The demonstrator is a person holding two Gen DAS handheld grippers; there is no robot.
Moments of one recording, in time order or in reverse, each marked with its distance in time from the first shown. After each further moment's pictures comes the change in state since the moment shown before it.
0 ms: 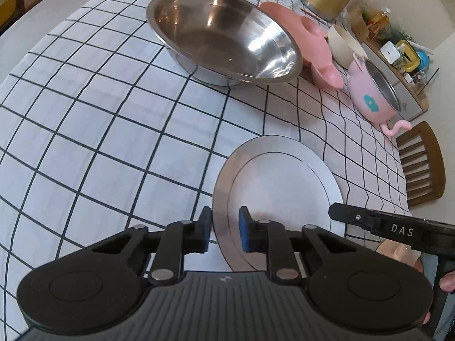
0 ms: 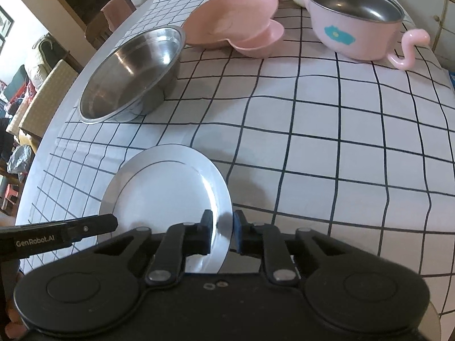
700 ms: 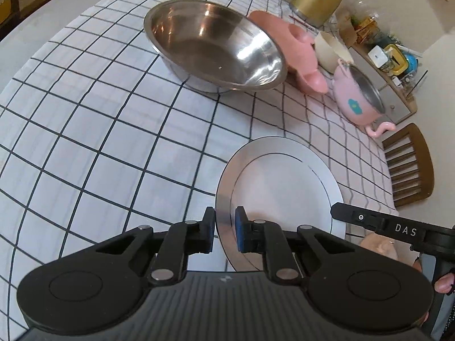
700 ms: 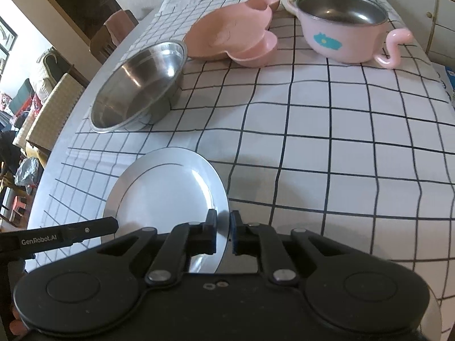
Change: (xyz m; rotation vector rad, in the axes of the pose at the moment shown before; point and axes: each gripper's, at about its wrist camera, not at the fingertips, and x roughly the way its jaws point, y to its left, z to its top) left arm -0.023 -0.003 -0.005 0.020 -0.023 -0.049; right arm -0.024 -0.001 -0.009 0.031 -0.047 0.030
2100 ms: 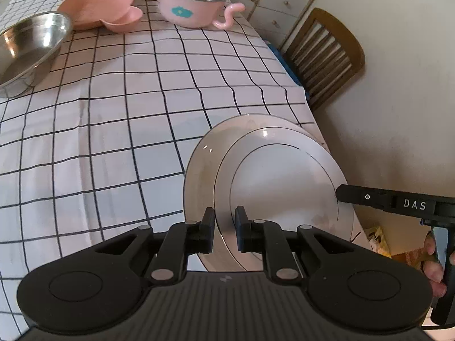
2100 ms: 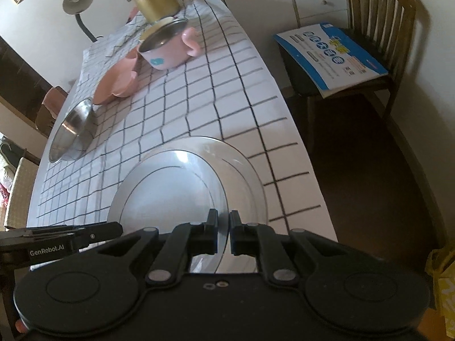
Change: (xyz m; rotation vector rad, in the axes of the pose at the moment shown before) left arm 0.019 -0.150 -0.090 0.507 0.172 -0.138; right arm -0.133 -0.103 -0.143 0.377 -0.177 -0.148
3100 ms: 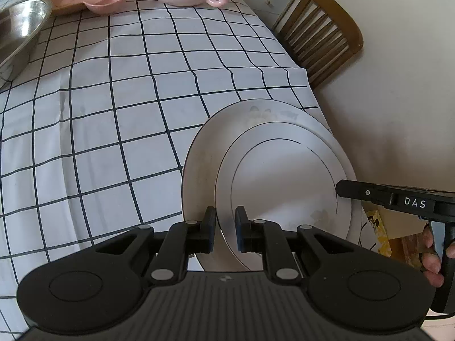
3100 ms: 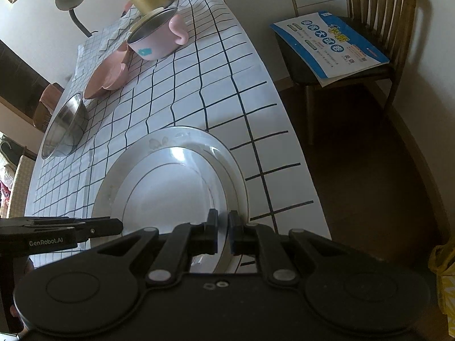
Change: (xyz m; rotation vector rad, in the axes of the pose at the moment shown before) left arm 0.024 0.007 0.010 0.020 0.083 -0.036; right arm 0.016 -0.017 -0.001 0.009 0.035 0.017
